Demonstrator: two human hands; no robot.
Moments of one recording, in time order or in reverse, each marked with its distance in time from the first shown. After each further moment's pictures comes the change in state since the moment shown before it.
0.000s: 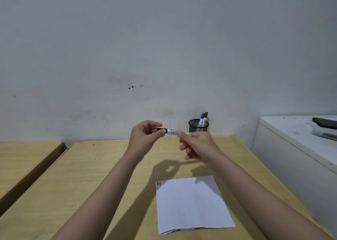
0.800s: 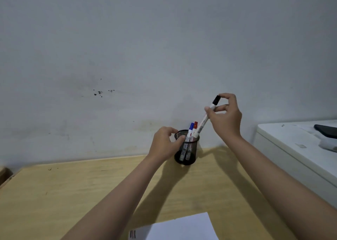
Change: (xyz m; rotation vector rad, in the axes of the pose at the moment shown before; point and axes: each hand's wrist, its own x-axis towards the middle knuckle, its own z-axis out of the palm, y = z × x) left_hand 0.123 -0.078 0.112 0.566 -0.106 0.146; right_hand 0.153 -0.016 -0.119 -0.326 0.688 -0.620
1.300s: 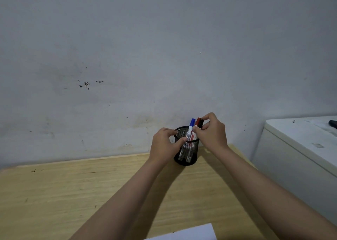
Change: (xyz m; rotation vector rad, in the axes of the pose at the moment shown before) left_hand 0.020 -0.032 0.034 0.018 0.053 -0.018; right_hand -0.015 0.073 0.048 -0.271 -0.253 0.116
